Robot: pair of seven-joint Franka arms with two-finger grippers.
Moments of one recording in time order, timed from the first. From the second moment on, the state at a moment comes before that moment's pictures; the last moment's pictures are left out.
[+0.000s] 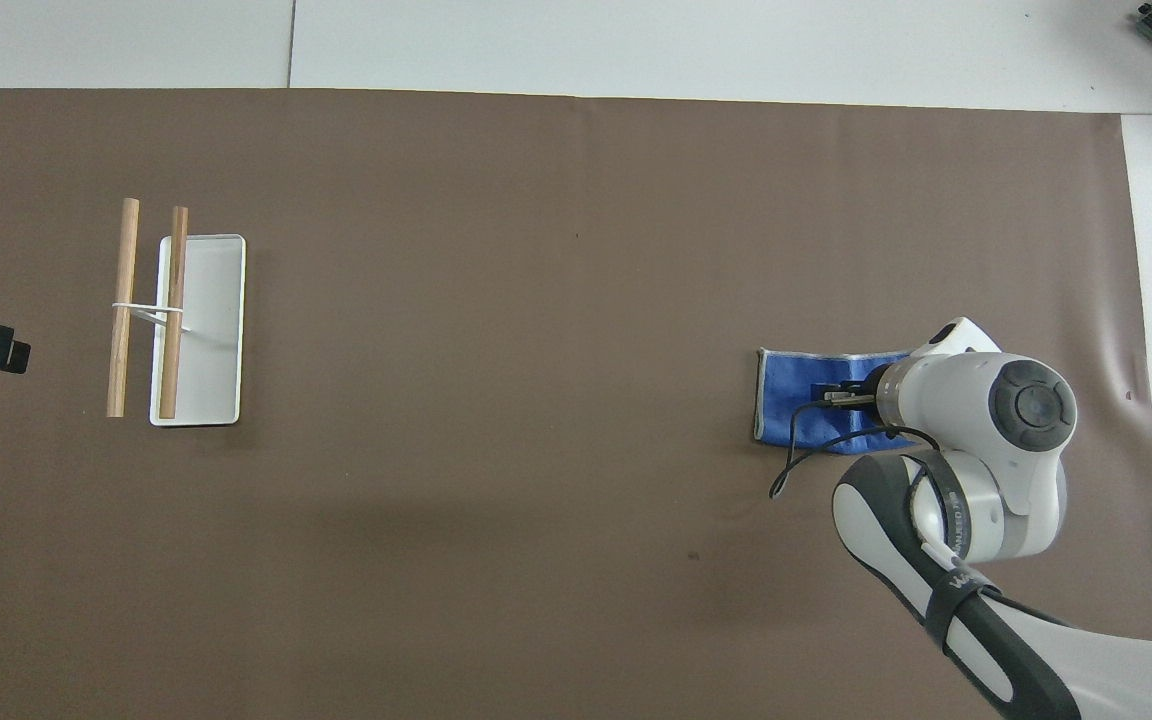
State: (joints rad) left arm 0.01 -0.06 -0.03 -1.53 -0.02 1.46 0.12; right arm 0.08 0.13 0.00 -2.36 -0.01 2.64 0.09
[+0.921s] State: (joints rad) left arm 0.01 -0.06 -0.03 -1.53 -0.02 1.46 0.12; right arm 0.09 0.12 0.07 -2.13 0.05 2.38 0.04
